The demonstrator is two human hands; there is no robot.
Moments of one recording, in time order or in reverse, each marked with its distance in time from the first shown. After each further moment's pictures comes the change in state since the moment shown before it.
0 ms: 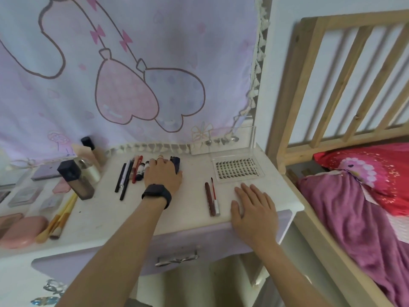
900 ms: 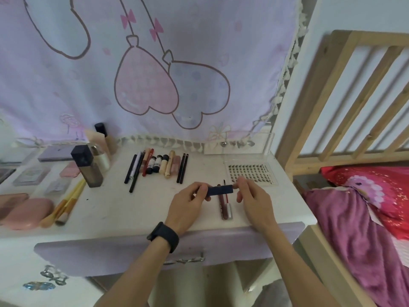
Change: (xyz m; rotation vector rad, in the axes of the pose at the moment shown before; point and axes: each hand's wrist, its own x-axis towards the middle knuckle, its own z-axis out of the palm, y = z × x) left_hand -0.092 0.007 0.004 -1.221 -0.157 0.063; right_hand 0.049 -0.036 -0.021 0.724 -0.217 0.194
